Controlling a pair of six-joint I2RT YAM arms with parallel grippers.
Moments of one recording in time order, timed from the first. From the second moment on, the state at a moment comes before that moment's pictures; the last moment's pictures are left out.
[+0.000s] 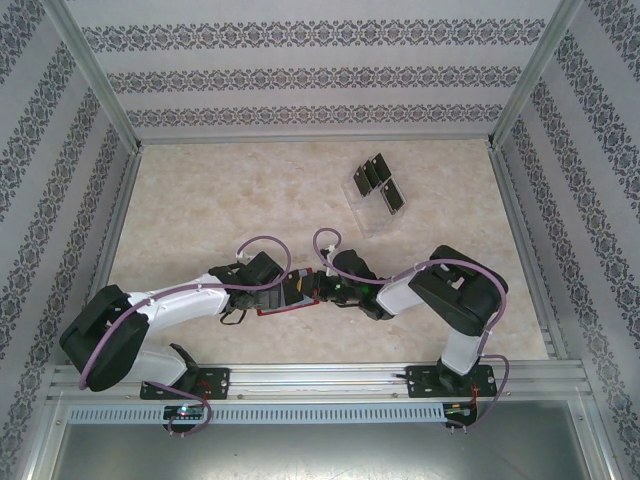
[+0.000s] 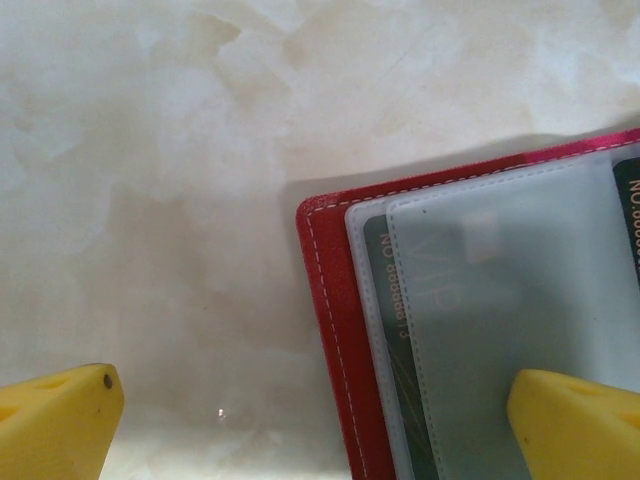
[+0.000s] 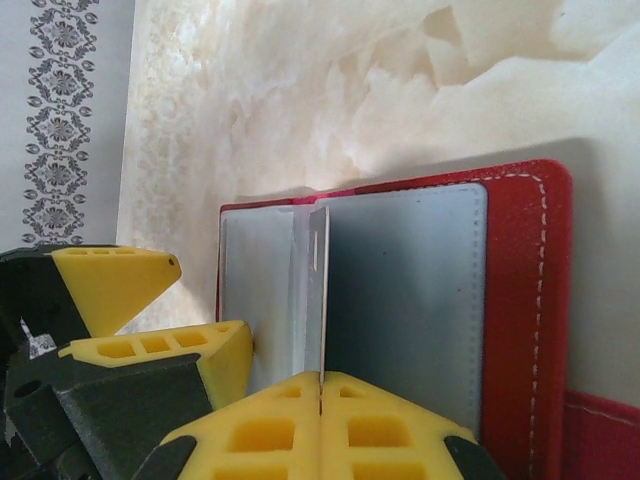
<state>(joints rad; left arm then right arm) -0.71 1.36 0.63 -0.54 -0.29 -0.71 0.83 1.80 0.55 0.71 -0.36 1.04</state>
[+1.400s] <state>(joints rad) -0.71 1.29 0.58 -0.59 -0.34 -0.79 0.79 1.88 0.60 0.76 -0.51 1.10</state>
